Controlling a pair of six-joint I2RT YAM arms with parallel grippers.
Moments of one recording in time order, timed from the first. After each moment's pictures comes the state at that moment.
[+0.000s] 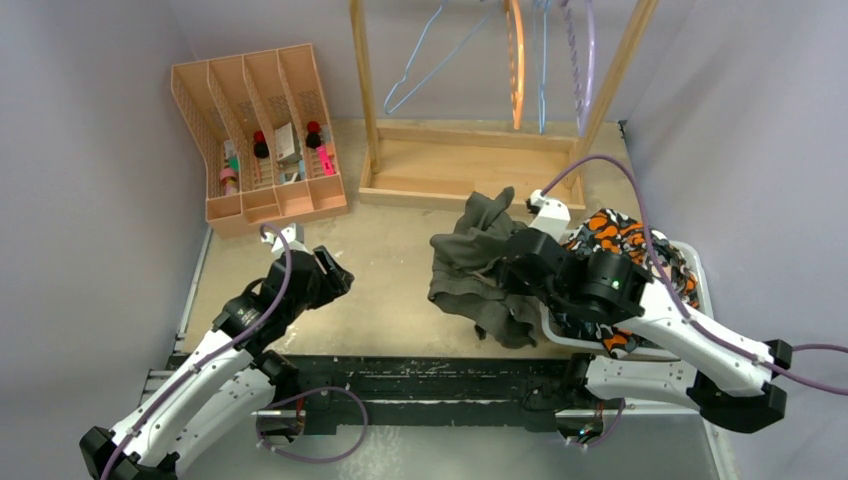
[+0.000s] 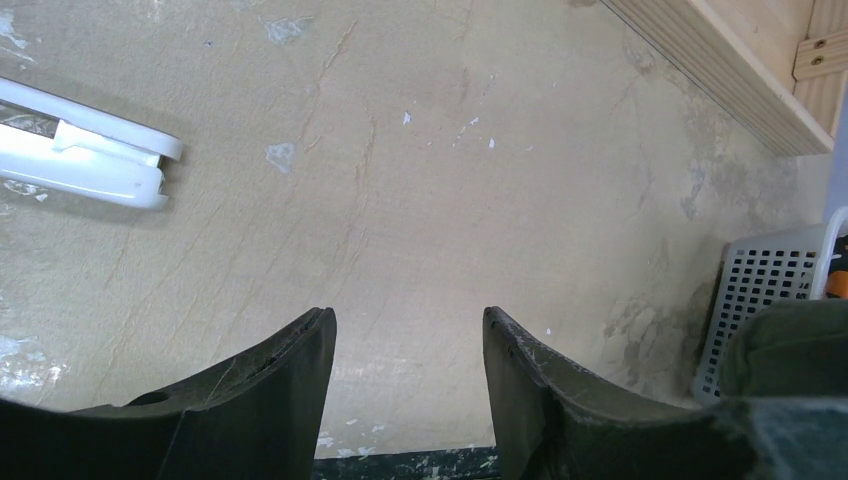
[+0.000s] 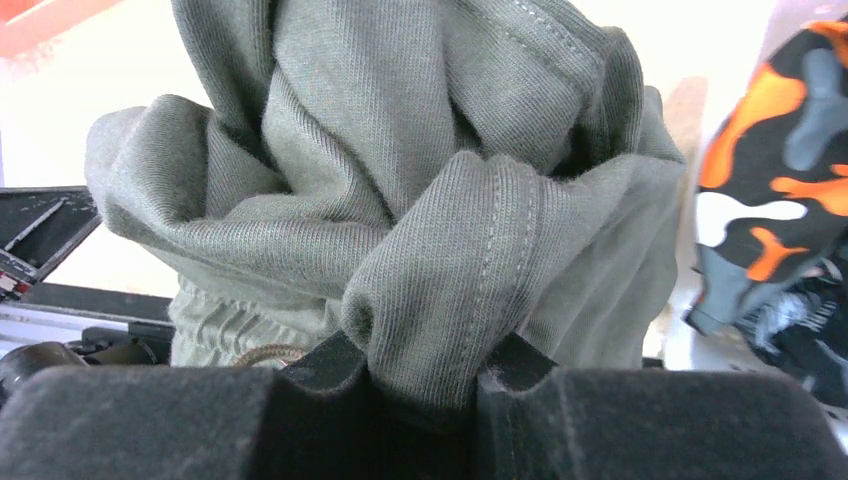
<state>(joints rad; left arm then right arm) -0.58 0.63 0.60 -0.65 -0.25 -0.91 1.07 1.02 1.24 -1.11 0.57 0.99</state>
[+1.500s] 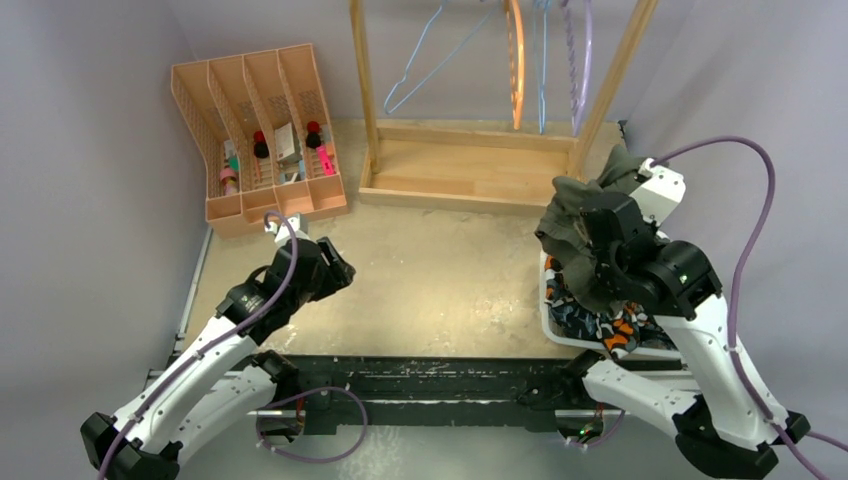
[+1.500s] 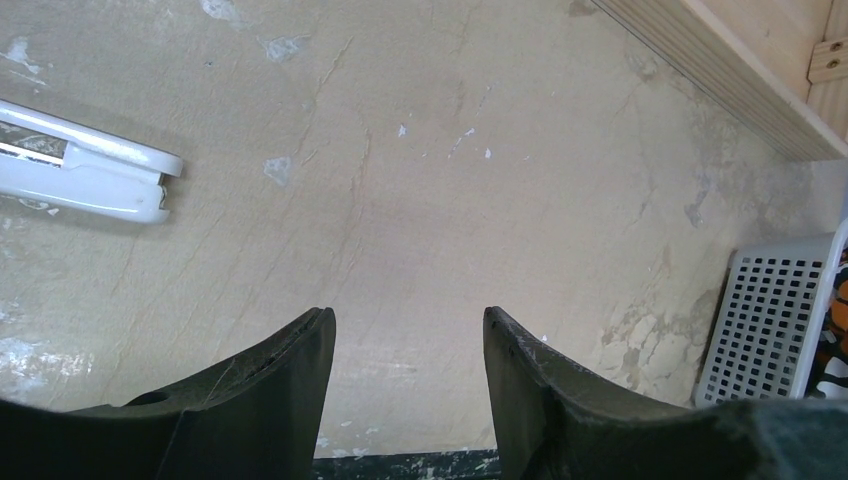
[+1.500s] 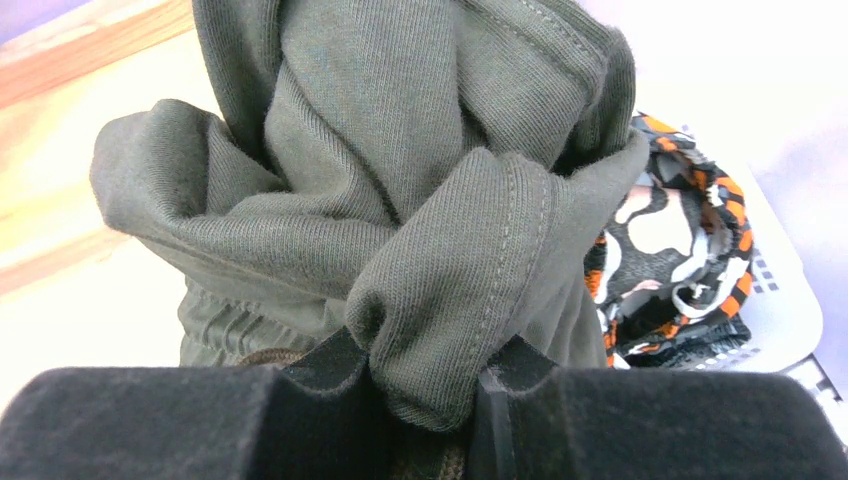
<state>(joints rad) -0.58 0.73 0.69 -0.67 -0.26 -0.89 0.61 0.94 1.44 -1.32 0.91 0.77</state>
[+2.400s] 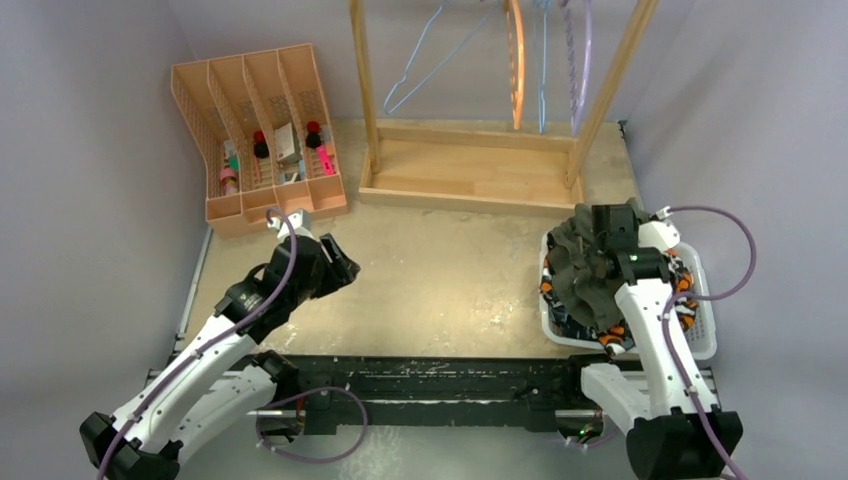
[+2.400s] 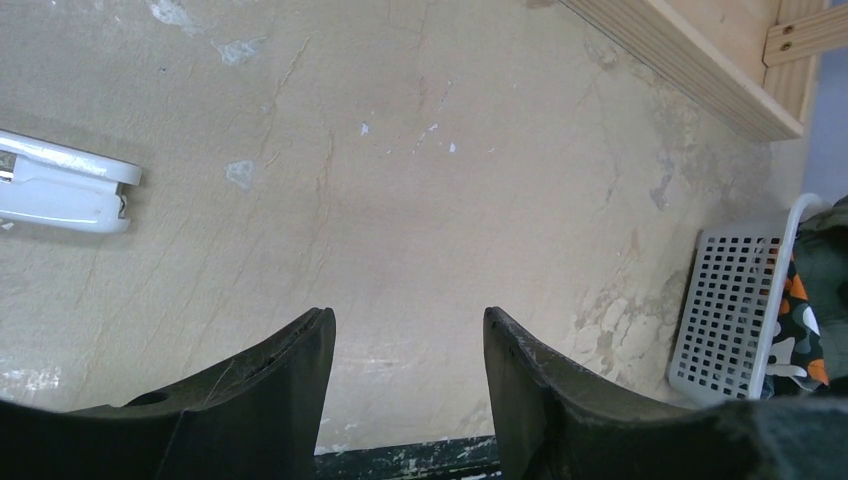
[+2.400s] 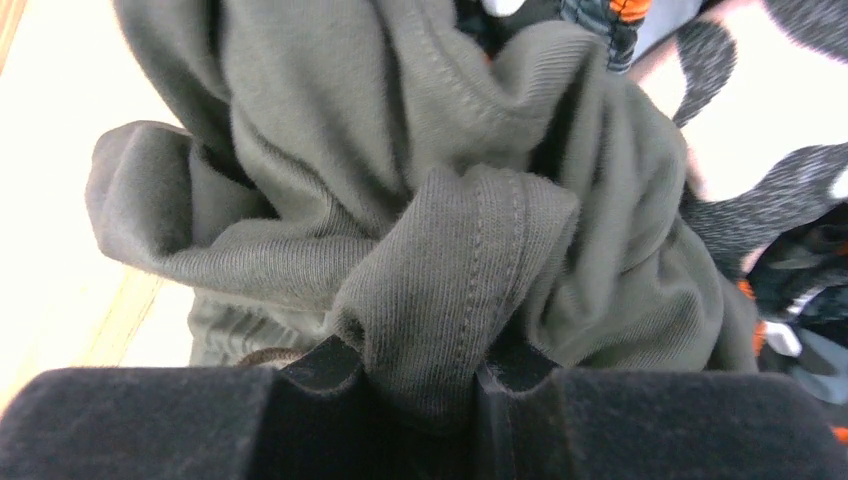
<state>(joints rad) -0.58 0.74 0.71 -0.65 -0.21 -0.88 0.05 0.95 0.95 -0.97 0.57 1.00</state>
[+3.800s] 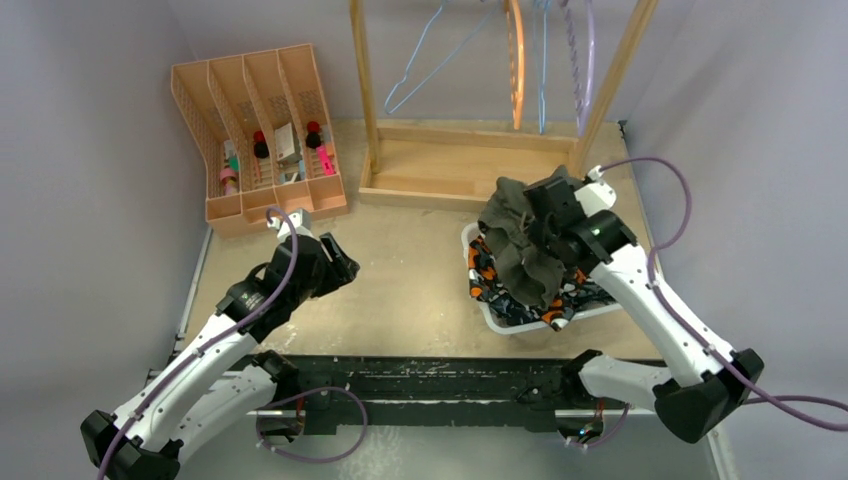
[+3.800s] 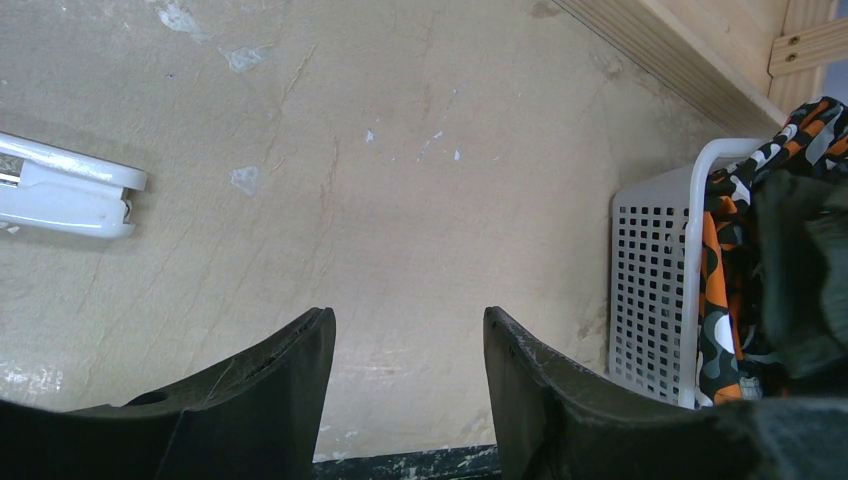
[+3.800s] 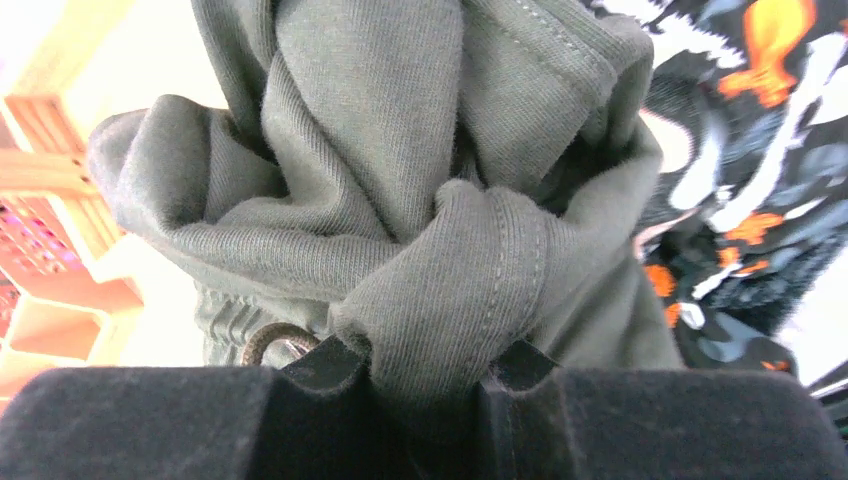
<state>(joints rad) -0.58 0.75 0.71 -0.64 -0.23 -0.89 0.54 1.15 1.16 -1.00 0.55 1.19</state>
